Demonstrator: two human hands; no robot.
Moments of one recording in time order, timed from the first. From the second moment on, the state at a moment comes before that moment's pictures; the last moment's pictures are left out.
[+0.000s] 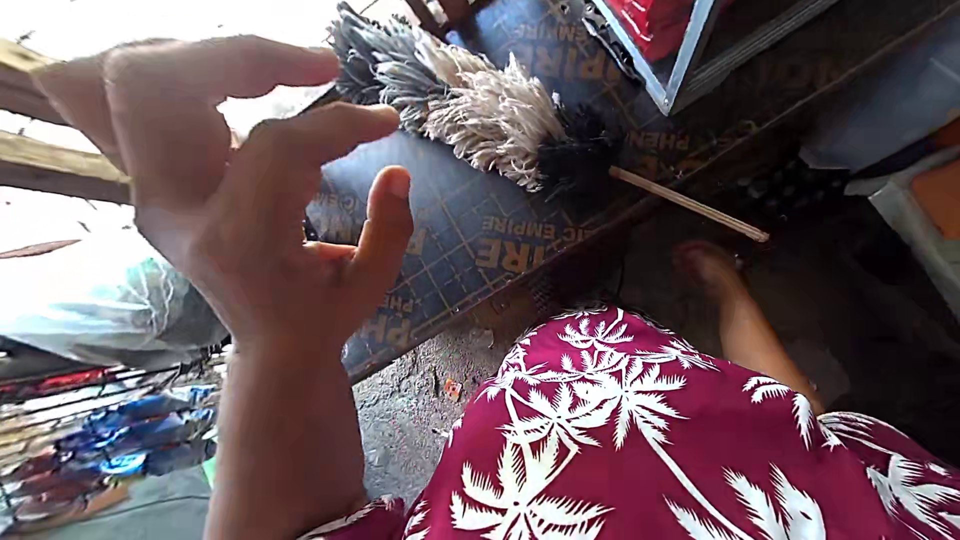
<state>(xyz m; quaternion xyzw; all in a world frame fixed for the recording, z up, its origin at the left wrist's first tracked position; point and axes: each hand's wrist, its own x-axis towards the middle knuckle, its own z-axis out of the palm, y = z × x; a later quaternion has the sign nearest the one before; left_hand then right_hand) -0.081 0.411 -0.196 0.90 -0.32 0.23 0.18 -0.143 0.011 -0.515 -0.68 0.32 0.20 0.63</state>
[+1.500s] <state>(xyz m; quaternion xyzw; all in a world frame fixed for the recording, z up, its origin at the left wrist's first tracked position) -0.370 0.594 -0.316 0.93 -0.15 0.01 0.33 -0.201 0.323 -0.689 -0.13 0.56 0.01 0.82</state>
